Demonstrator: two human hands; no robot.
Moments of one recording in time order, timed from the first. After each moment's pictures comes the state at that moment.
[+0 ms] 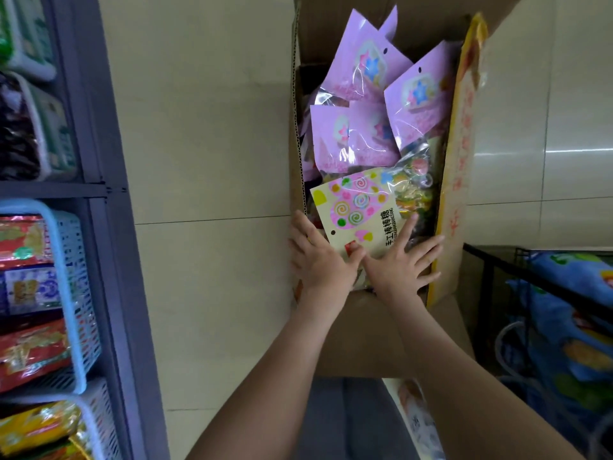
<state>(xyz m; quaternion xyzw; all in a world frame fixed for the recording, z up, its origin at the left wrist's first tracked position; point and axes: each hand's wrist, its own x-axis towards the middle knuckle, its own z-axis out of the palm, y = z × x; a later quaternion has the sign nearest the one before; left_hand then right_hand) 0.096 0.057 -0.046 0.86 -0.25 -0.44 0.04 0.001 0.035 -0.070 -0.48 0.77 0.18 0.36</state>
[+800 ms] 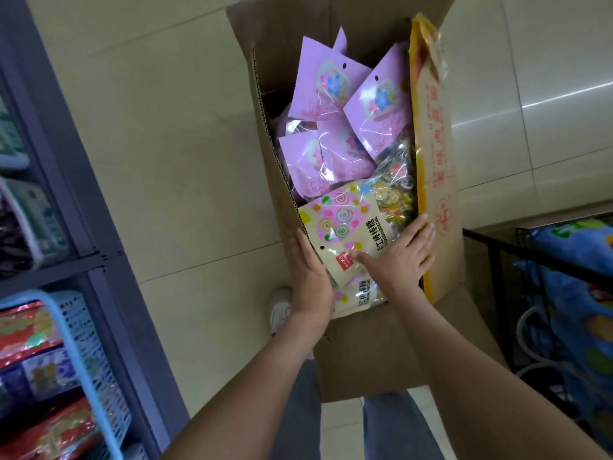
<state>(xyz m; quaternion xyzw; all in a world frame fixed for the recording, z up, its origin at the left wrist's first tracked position) 0.117 0.063 -0.082 0.80 -0.37 -0.46 0.11 -0.003 0.013 -0.090 -0.44 0.82 0.09 0.36</state>
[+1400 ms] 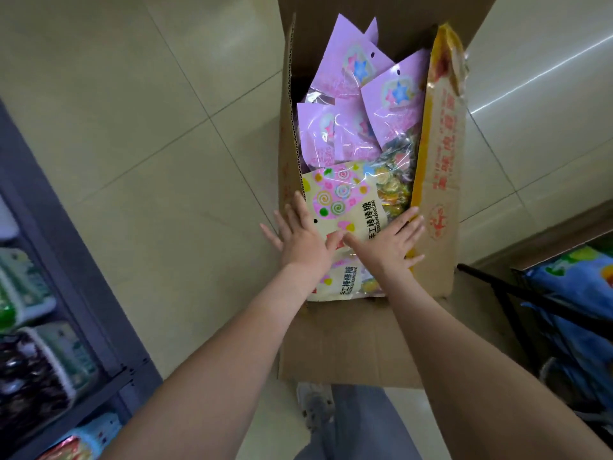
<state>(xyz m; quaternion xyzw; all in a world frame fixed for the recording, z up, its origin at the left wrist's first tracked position) 0.123 -0.161 -0.074 0.72 -0.60 -0.32 -0.16 0.003 -0.143 -0.086 -0.29 0.85 0.00 0.43</state>
